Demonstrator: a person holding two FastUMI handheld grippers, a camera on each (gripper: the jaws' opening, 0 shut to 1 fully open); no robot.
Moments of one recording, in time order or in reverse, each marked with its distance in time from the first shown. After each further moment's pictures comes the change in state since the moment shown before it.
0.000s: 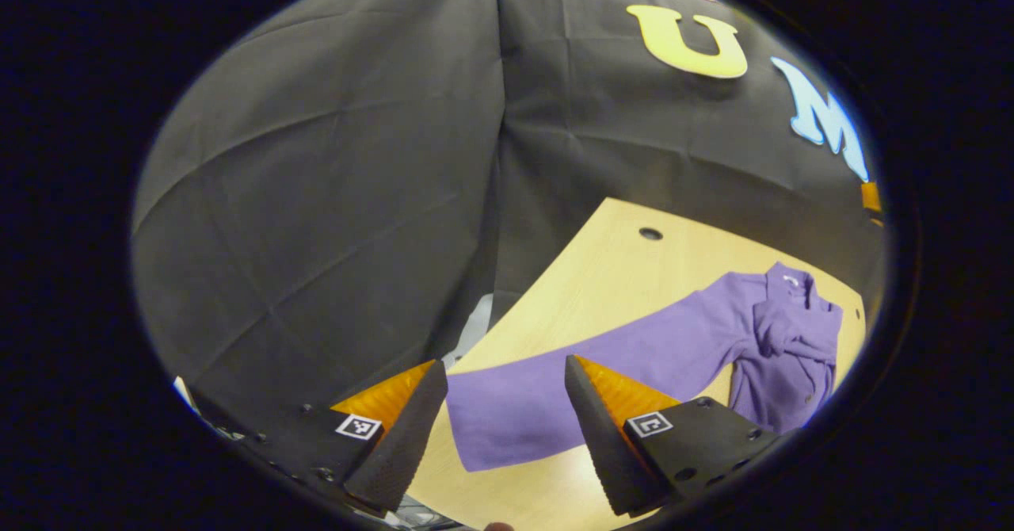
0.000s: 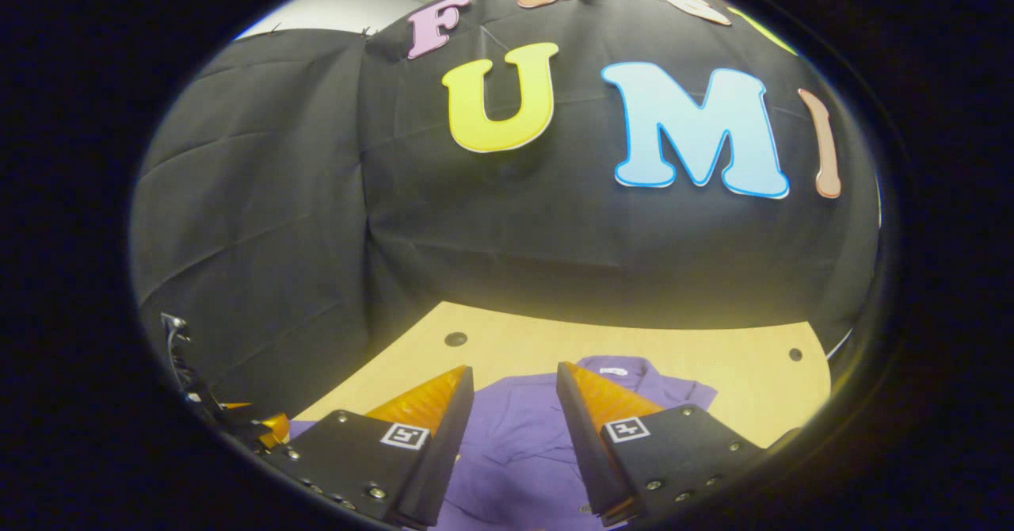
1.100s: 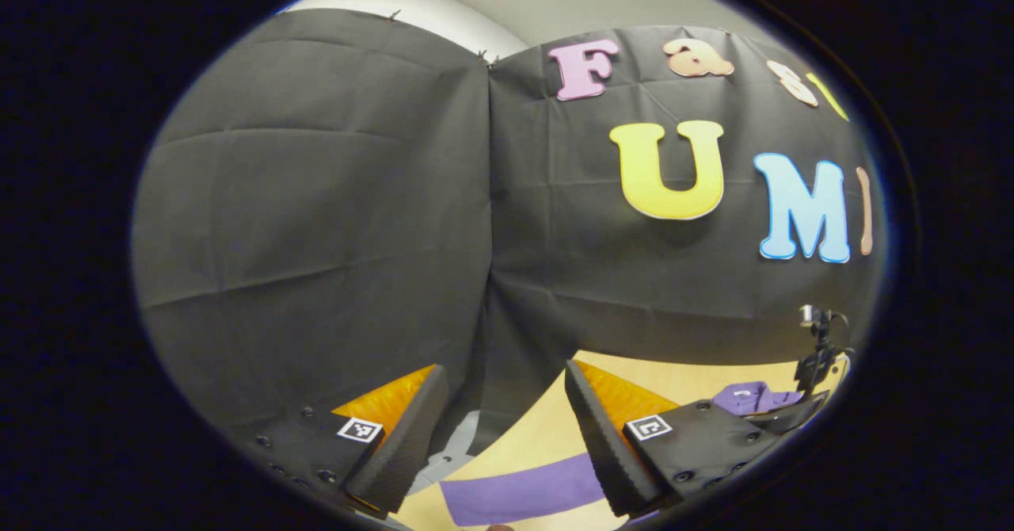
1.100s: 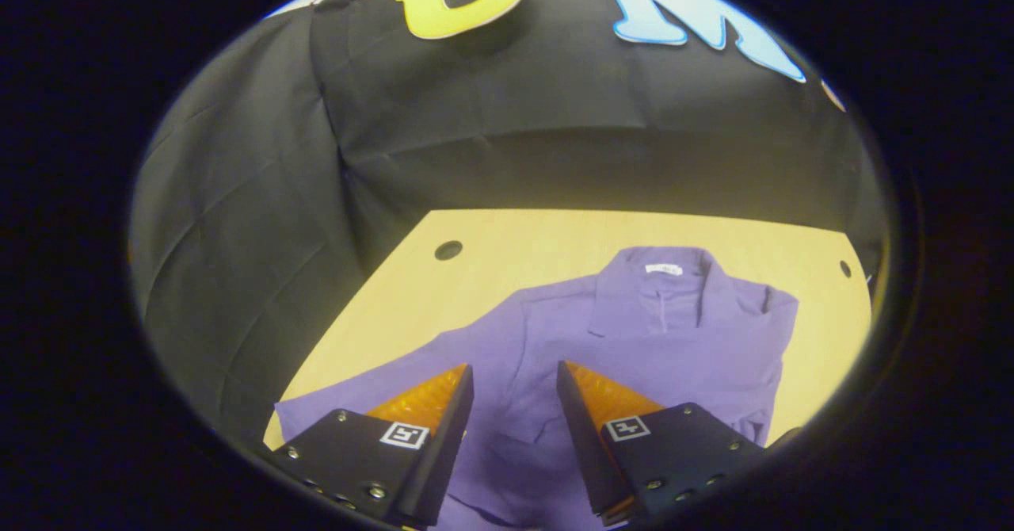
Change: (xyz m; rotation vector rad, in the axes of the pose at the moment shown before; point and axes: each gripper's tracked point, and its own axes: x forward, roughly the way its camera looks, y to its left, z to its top) left arm -0.134 -0.036 0.223 -0.008 -0.474 -0.059; right arm 0.094 0.022 -0.131 0.124 0.310 0.051
